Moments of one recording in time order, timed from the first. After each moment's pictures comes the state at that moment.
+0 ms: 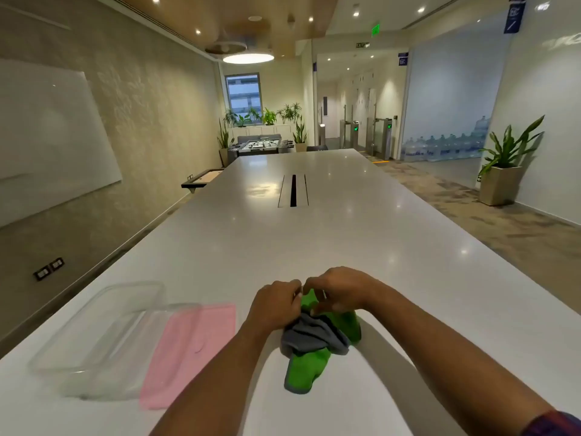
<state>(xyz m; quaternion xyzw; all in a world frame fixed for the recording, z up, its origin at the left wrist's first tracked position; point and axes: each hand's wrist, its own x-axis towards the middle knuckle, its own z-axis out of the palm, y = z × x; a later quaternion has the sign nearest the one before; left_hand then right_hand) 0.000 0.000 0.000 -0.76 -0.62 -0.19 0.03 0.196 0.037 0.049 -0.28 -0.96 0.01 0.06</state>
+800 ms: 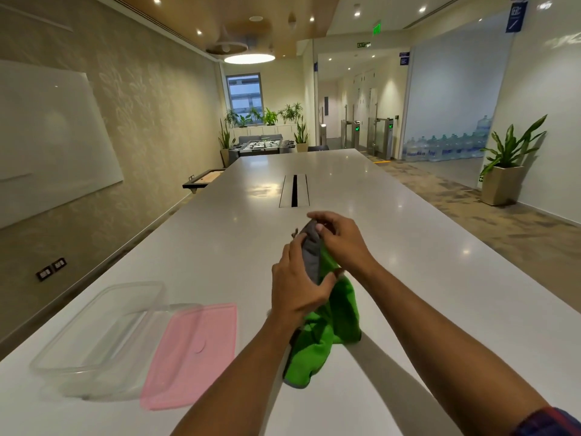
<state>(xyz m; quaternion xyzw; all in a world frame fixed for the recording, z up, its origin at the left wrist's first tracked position) 0.051 -0.016 0.043 -0.67 -0.56 -0.49 0.00 0.176 0.032 0.111 -0.40 -0.71 0.29 0.50</state>
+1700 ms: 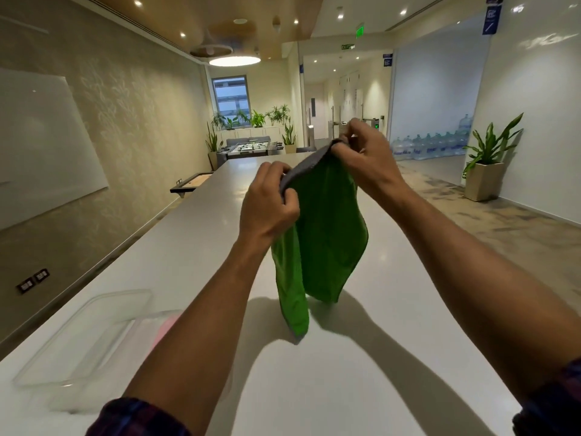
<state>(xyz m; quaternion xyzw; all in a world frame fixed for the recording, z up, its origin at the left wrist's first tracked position) 0.033 0.005 0.189 -0.70 -0.46 -0.52 0.14 0.224 0.024 0.247 -0.37 -0.72 0.12 0.57</state>
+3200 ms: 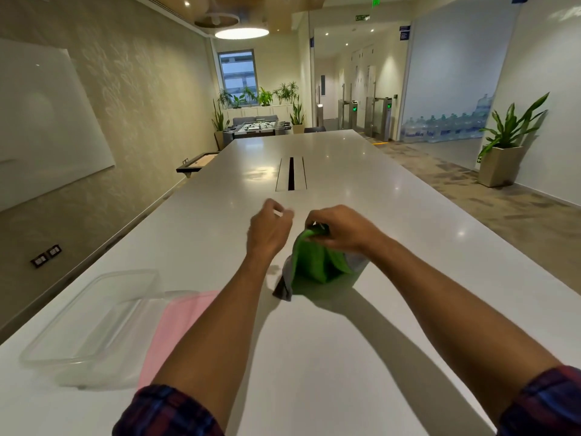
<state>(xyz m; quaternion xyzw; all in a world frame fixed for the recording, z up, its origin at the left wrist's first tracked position) 0.012 0.041 0.101 -0.58 -0.68 -0.43 -0.13 0.194 0.063 0.111 -0.33 -0.91 -0.03 0.24</state>
